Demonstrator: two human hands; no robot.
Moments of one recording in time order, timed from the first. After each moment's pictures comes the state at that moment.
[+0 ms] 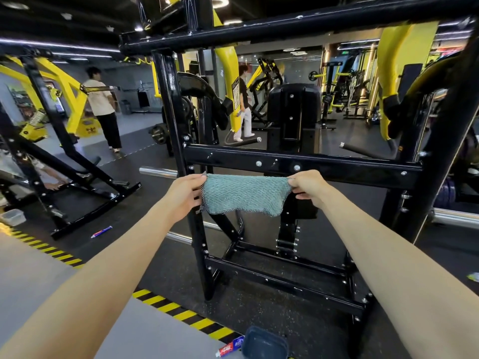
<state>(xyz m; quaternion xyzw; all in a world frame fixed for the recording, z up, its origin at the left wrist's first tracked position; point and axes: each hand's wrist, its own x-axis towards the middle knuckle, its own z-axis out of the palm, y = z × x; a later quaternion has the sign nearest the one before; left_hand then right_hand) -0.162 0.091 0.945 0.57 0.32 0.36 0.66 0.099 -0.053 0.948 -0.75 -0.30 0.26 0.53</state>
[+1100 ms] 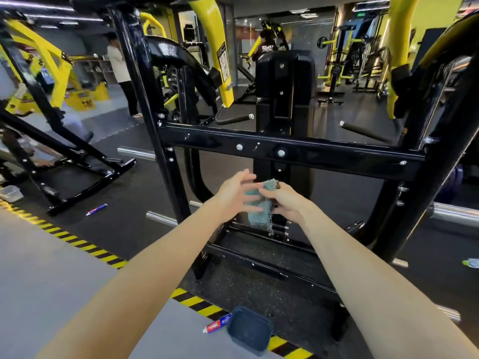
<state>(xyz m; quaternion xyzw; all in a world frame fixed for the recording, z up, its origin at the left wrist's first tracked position) 0.015 0.036 0.900 0.53 0.34 0.22 0.75 0.151 -0.030 0.872 -0.60 -0.30 0.49 0.55</state>
